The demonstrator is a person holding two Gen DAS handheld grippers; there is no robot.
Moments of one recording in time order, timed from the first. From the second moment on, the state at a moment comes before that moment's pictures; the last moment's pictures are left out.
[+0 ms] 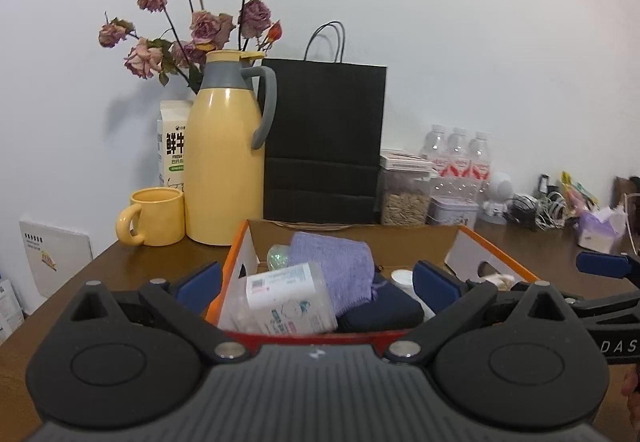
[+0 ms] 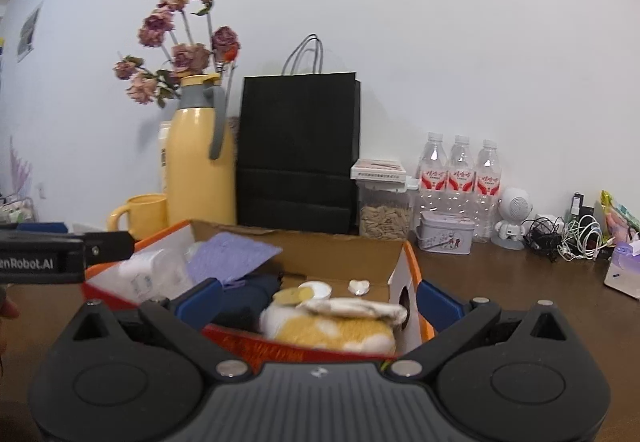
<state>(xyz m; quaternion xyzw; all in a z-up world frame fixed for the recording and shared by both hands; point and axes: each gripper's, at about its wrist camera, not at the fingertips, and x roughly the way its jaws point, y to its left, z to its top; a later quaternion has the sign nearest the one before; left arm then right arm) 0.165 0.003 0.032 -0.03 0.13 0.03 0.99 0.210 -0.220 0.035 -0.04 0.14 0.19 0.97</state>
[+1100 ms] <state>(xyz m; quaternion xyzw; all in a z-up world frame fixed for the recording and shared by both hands) 0.141 0.013 -0.029 -0.02 0.28 0.06 0.96 0.178 -0.247 -0.017 -0.03 0.25 0.19 0.95</state>
